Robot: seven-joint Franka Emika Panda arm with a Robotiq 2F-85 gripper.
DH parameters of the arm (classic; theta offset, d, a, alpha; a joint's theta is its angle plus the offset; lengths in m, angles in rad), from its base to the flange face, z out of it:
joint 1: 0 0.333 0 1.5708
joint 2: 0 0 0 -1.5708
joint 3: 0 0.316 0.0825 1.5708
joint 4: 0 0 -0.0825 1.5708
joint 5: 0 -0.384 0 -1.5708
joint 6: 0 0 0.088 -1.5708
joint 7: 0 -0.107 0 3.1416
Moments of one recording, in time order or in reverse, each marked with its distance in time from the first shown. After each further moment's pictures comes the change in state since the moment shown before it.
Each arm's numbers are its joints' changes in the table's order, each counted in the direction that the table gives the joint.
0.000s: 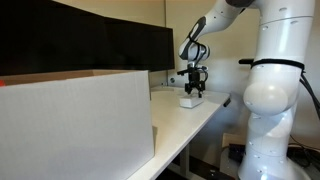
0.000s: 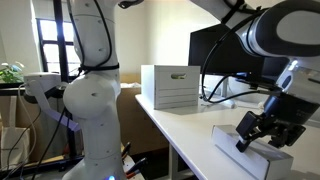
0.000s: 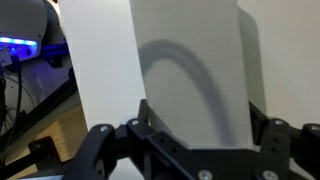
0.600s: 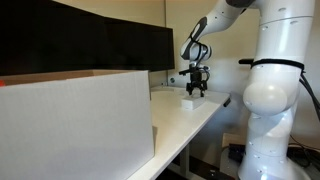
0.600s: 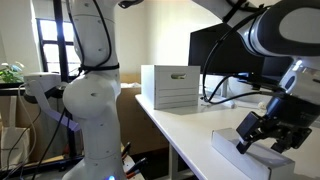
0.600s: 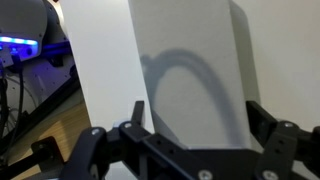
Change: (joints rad) arm -0.010 0.000 -0.016 0.000 0.000 0.000 0.000
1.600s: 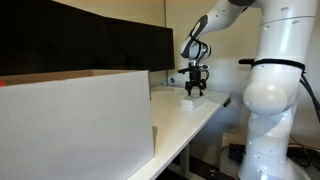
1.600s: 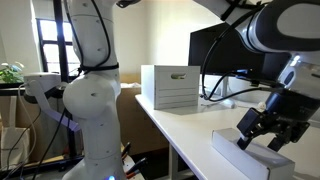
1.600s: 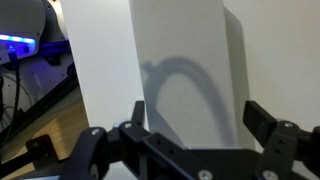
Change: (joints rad) arm 0.002 0.021 0.012 0.000 0.000 0.000 0.015
